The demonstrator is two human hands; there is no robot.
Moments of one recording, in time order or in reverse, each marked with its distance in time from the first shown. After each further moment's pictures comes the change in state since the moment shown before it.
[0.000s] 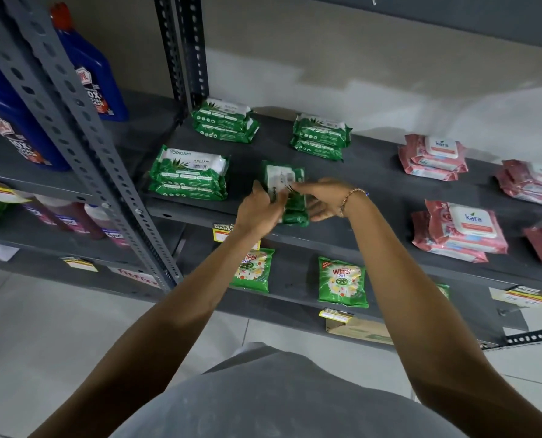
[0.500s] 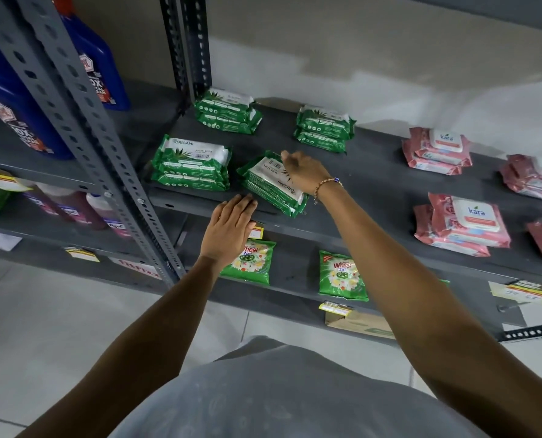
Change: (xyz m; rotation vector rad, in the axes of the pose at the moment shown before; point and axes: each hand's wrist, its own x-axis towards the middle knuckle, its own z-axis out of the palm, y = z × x) left_hand -0.013 -0.125 0.020 0.683 0.400 0.659; right_hand 0.004 -0.031 0.034 -0.493 0.306 -0.277
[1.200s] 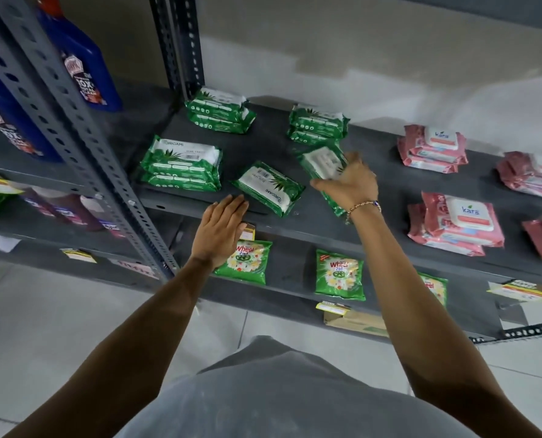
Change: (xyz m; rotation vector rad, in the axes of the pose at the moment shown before) left_hand 0.002 0.001 -0.009 -0.049 -0.146 -0.040; right_hand -0.043 0.058 -0.029 0.018 0.431 0.168
